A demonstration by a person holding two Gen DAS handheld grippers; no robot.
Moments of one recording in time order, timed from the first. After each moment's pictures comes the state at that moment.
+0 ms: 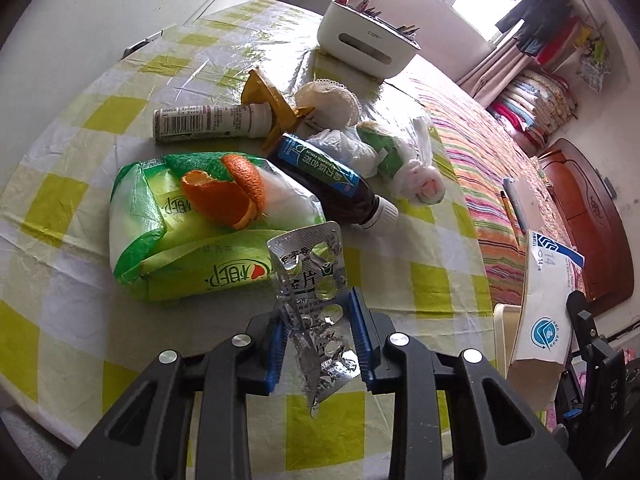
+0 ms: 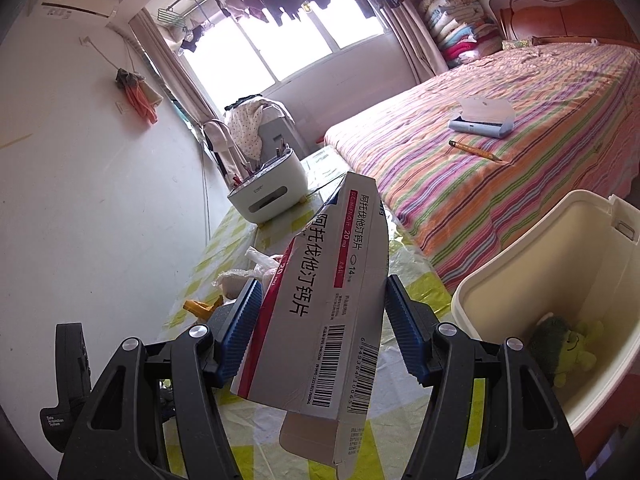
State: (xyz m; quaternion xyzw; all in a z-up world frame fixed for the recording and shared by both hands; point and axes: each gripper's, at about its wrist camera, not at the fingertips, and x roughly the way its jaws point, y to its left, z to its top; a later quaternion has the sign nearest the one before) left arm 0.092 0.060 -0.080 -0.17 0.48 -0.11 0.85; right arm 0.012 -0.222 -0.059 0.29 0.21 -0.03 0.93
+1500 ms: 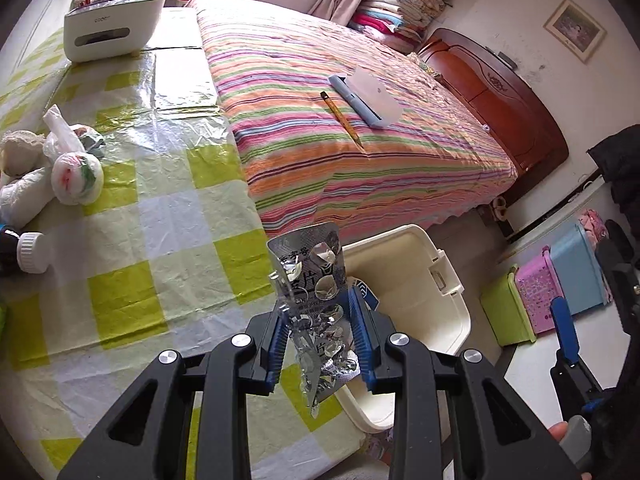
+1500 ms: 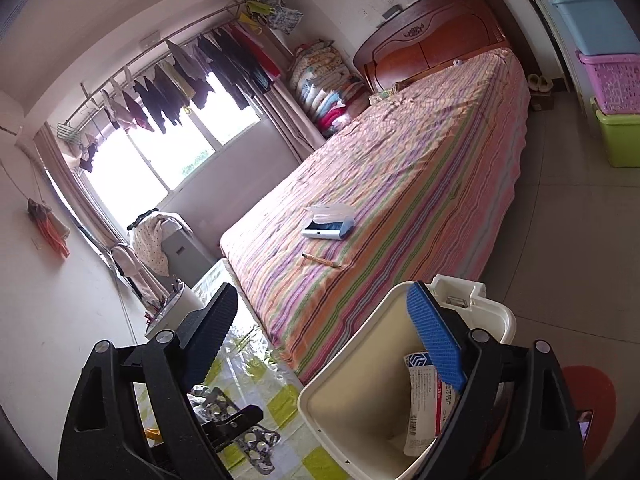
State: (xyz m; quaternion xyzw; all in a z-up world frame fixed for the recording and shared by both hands) left arm 0.096 -0.174 -0.058 -0.05 0.50 -0.35 0.79; right arm -0.082 -0.334 -0.007 0.36 0.09 -0.23 0.90
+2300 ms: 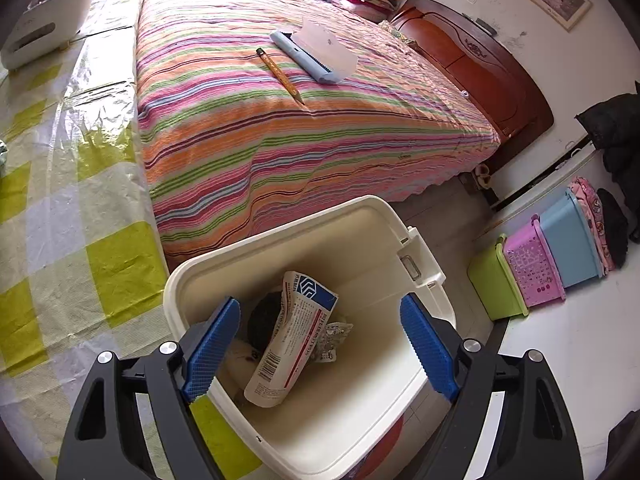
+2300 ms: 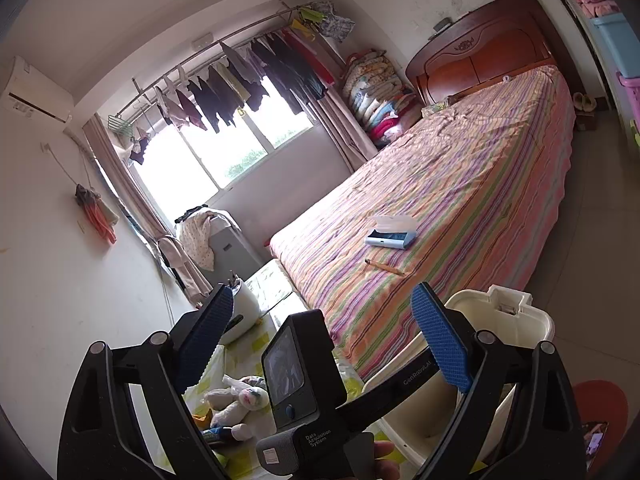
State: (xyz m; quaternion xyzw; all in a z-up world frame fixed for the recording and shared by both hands) left arm 0.091 -0.246 -0.086 -0.03 0.52 -0.38 0.76; right arm -0.088 -0.296 0.025 0.34 0.07 -0.17 0.92
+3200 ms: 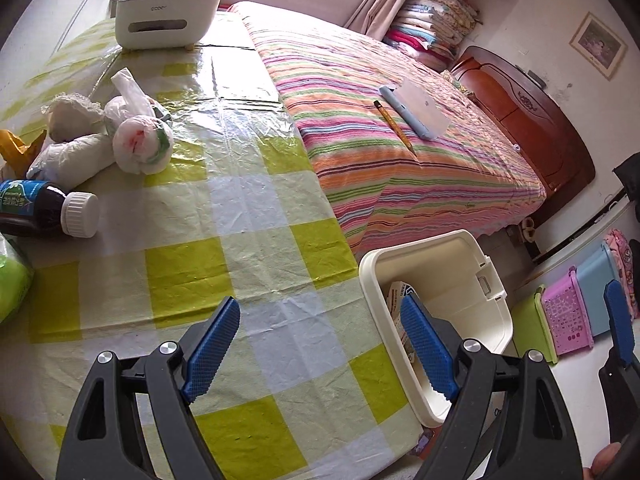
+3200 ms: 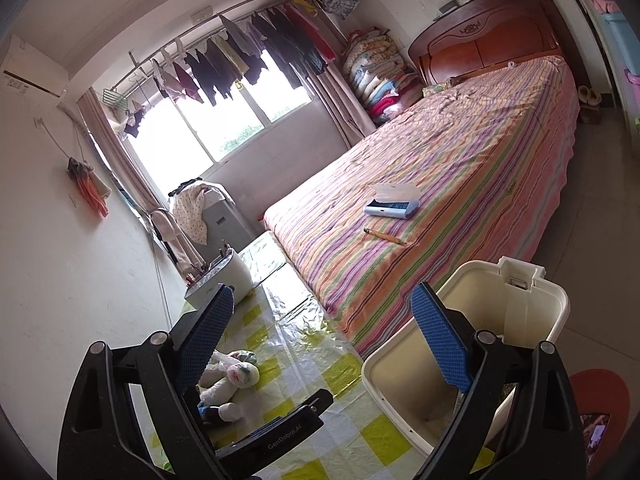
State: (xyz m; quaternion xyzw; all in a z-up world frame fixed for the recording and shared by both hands) left arm 0.095 -0.118 -0.081 -0.07 0.48 -0.27 0.83; right arm -0.060 -0.281 0.002 0.33 0.12 -0.16 0.92
